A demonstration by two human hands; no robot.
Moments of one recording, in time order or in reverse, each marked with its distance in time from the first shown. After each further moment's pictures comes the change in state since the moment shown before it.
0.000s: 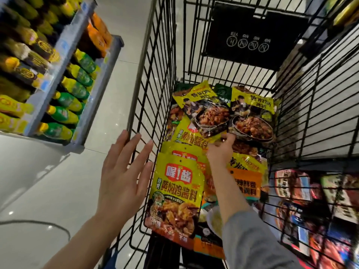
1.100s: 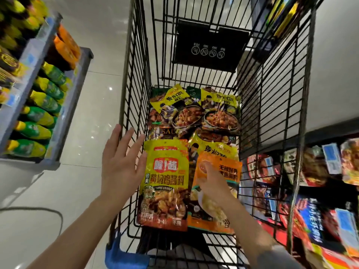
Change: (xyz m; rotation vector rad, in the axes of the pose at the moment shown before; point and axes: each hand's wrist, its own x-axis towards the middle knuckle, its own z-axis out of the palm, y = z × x) left_hand 0.001 -0.004 0.003 -0.006 -0.005 0.071; right_hand -0.110 0.037 -0.097 -0.482 -0.463 -0.114
